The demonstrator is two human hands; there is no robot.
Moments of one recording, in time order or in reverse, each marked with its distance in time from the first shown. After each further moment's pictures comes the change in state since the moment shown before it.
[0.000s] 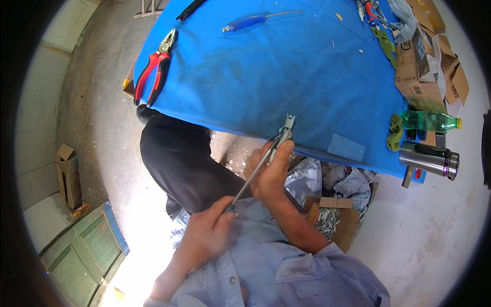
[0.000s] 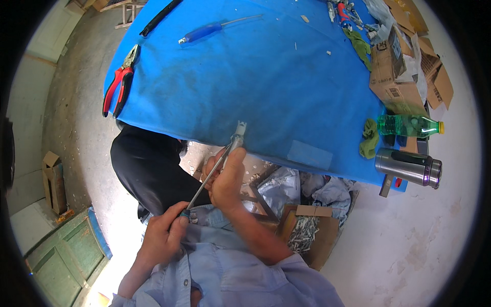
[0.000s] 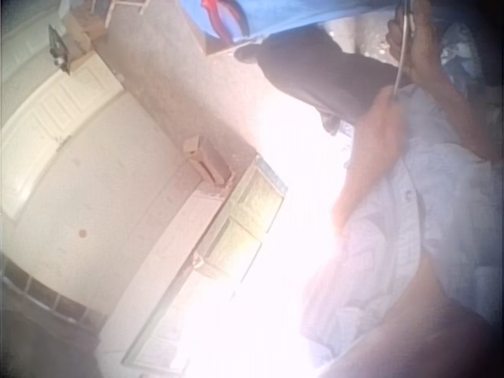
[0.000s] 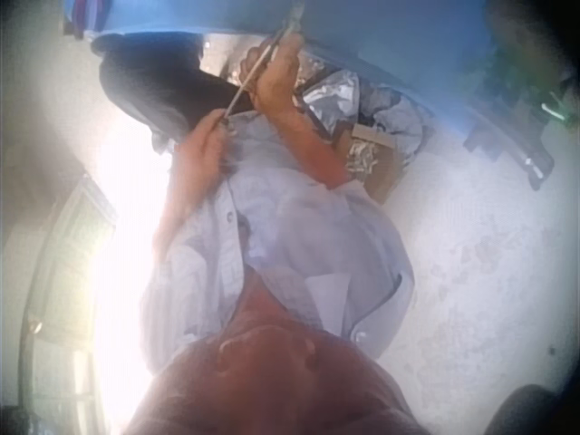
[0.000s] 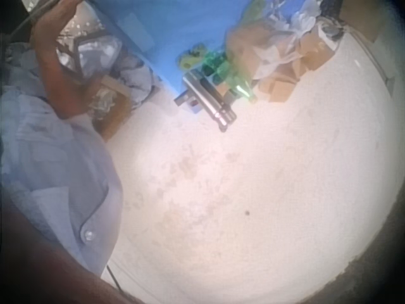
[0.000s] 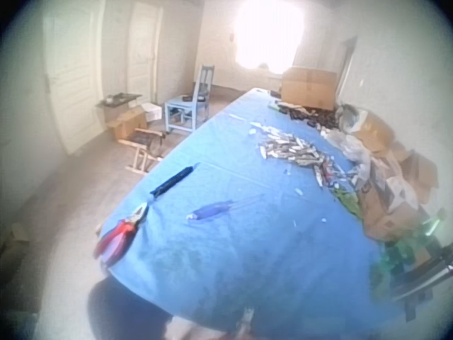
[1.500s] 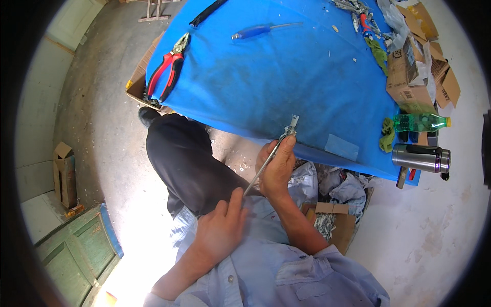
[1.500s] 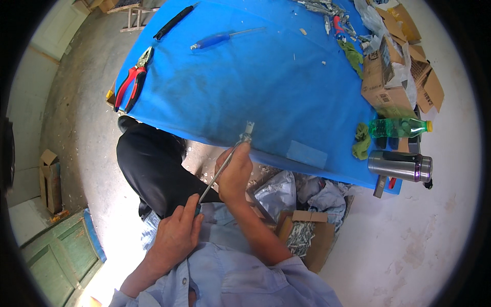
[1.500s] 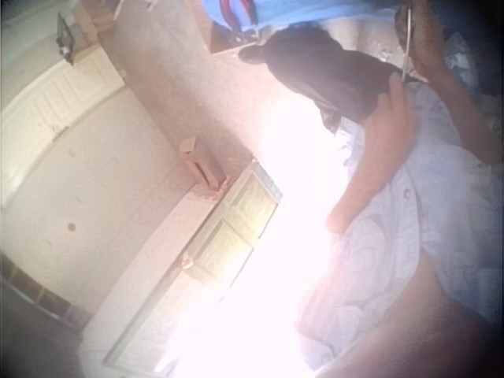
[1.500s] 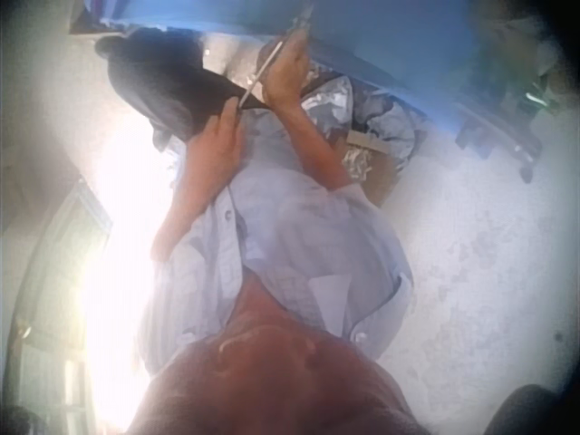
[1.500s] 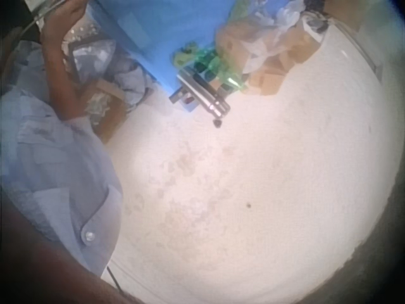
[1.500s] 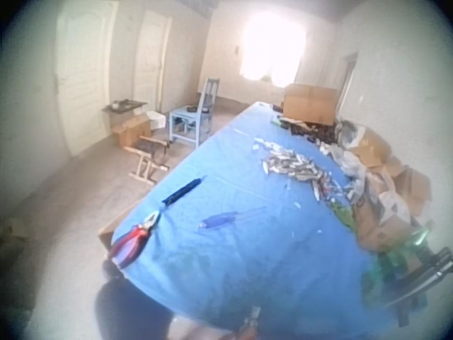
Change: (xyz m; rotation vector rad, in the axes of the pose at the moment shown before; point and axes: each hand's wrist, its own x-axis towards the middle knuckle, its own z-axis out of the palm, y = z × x) left_hand -0.009 0.008 0.022 0.462 0.050 0.132; right_hand 0.004 -0.005 -0.005 -0.268 0.109 -0.180
